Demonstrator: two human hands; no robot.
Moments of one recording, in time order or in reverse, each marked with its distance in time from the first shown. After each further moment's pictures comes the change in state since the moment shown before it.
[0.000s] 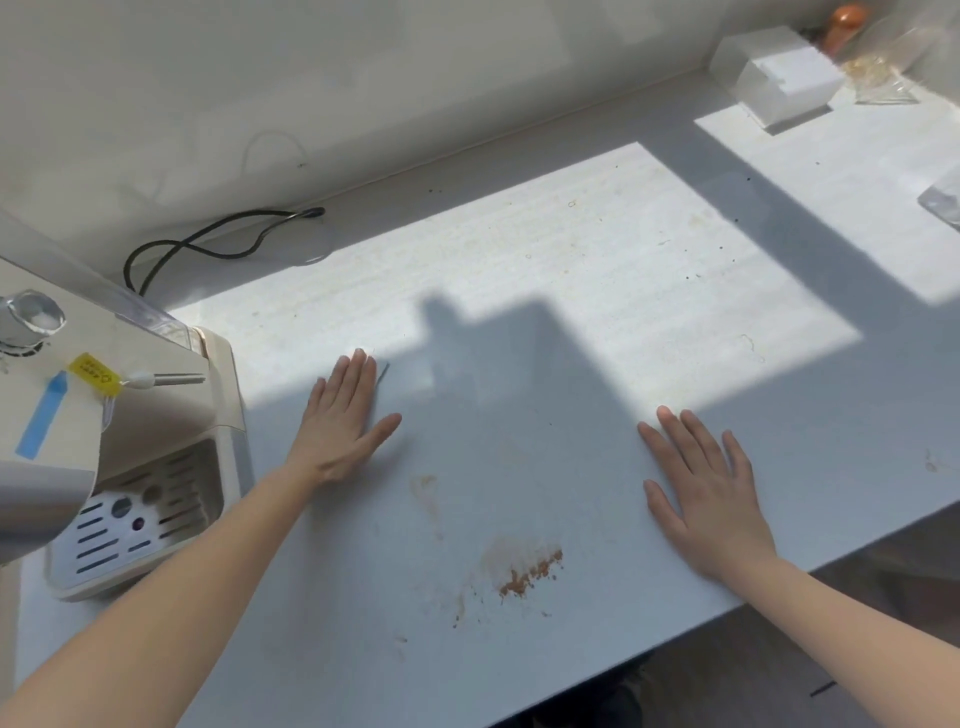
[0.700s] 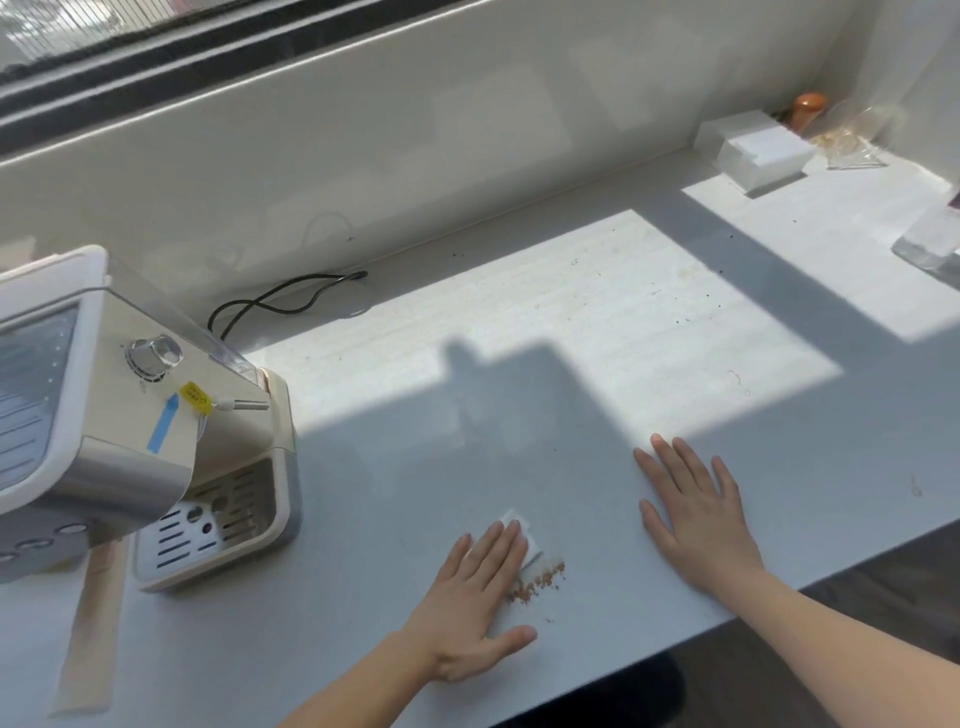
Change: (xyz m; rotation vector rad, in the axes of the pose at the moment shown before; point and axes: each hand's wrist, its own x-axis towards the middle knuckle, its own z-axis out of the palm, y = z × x) left_hand -0.132 0.130 0.058 0.025 -0.198 0.383; right_hand -0.002 -0.003 -0.008 0.003 -0.033 0.016
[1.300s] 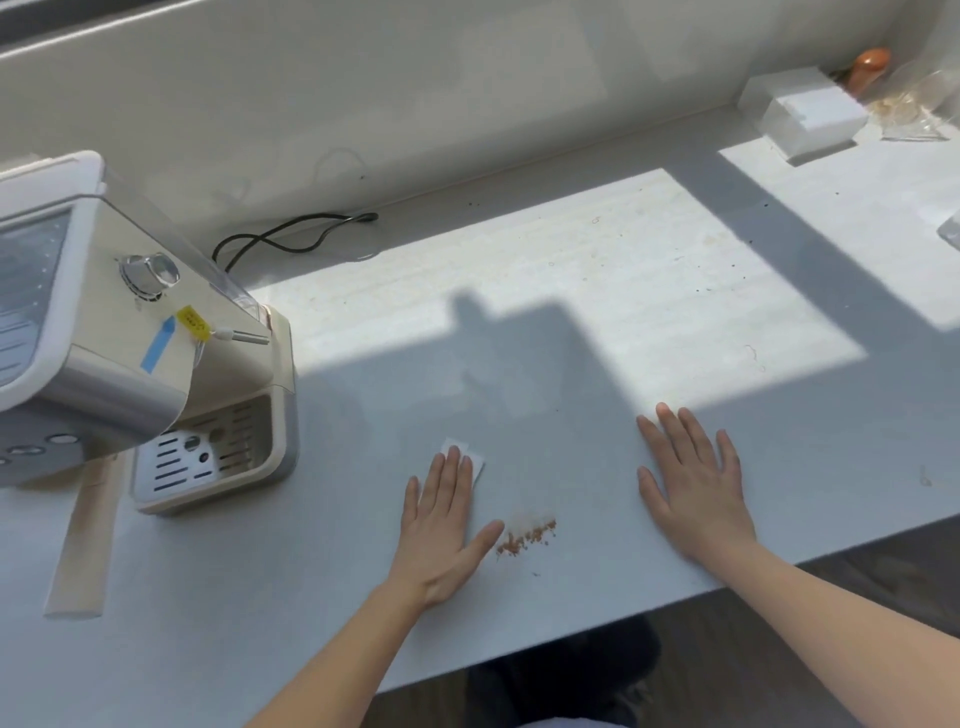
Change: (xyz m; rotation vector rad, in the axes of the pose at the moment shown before) left_hand 0.003 0.001 0.004 -0.144 0.168 -0.410; right_hand 0.001 0.001 0.004 -0.008 0.014 -0.023
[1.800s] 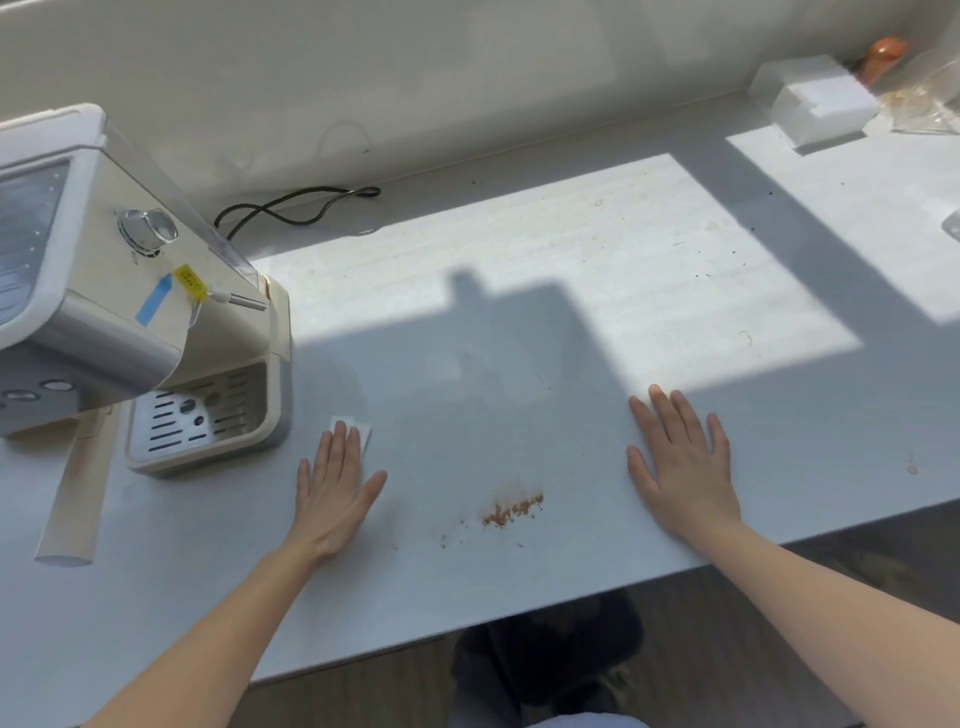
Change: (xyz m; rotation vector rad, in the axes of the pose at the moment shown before) left_hand -0.014 -0.095 -0.018 -0.025 0.013 -0.332; right_hand -0.001 0.001 -0.001 0.012 0.004 -0.017
